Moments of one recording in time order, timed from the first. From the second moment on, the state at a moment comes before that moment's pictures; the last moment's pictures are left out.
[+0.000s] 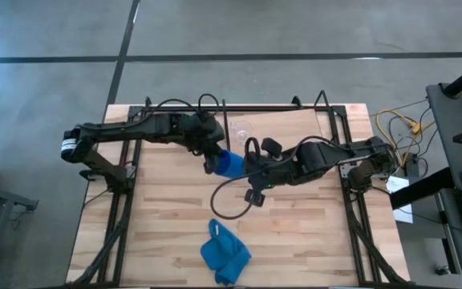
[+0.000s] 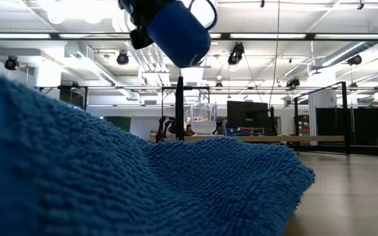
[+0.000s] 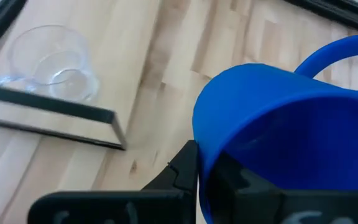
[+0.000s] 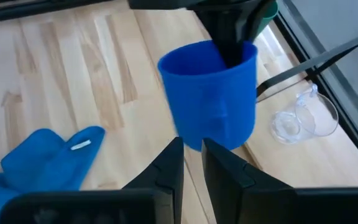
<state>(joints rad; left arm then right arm) 0.15 1.47 1.43 -0.76 0.08 -0.23 0.28 1.80 2.05 -1.23 0.42 0.45</state>
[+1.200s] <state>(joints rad) 0.19 1.47 1.44 -0.77 0.11 -0.23 0.16 1.81 2.06 -1.23 0.31 0.33</state>
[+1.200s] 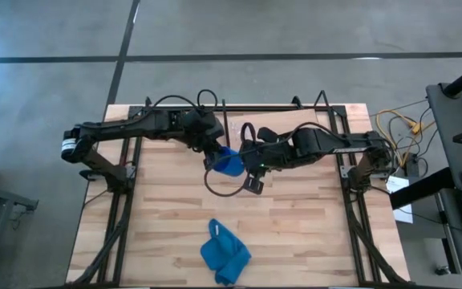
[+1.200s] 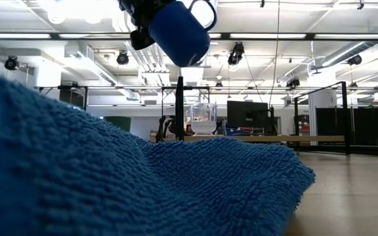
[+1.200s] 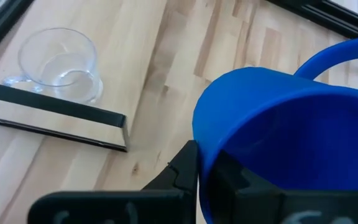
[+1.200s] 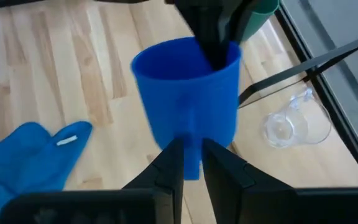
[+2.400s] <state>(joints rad) 0.21 1.47 1.45 -0.77 0.12 -0.23 0.10 1.81 2.05 -1.19 0.23 0.34</state>
